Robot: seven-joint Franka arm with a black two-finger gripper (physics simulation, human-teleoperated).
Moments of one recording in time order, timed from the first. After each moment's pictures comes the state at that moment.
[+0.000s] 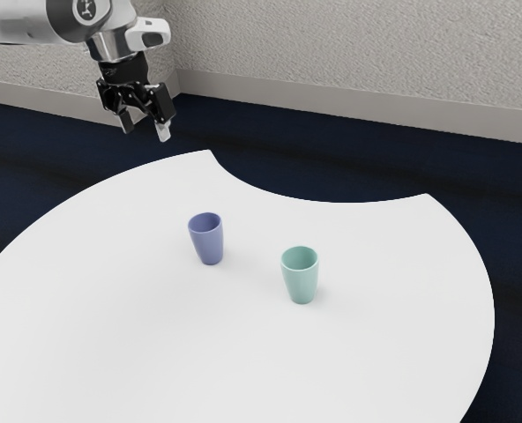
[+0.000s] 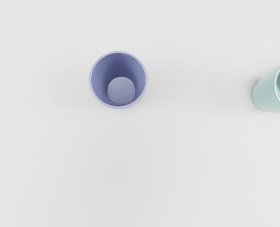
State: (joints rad) arm -0.22 0.12 0.31 -1.46 -0.07 1.64 0.16
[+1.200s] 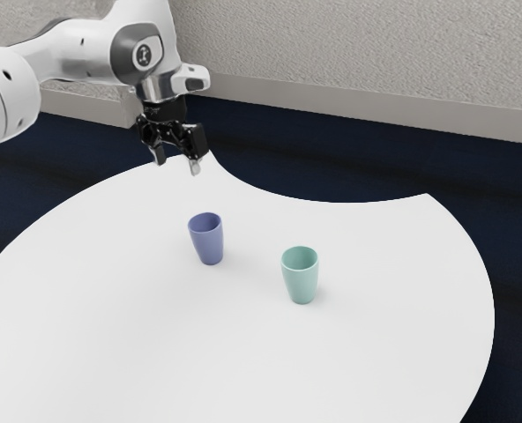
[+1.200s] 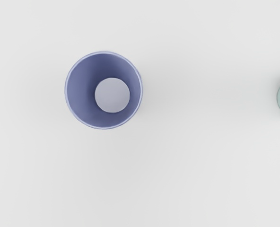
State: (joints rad) arm -0.22 0.33 0.30 -1.42 -0.10 1.71 0.17
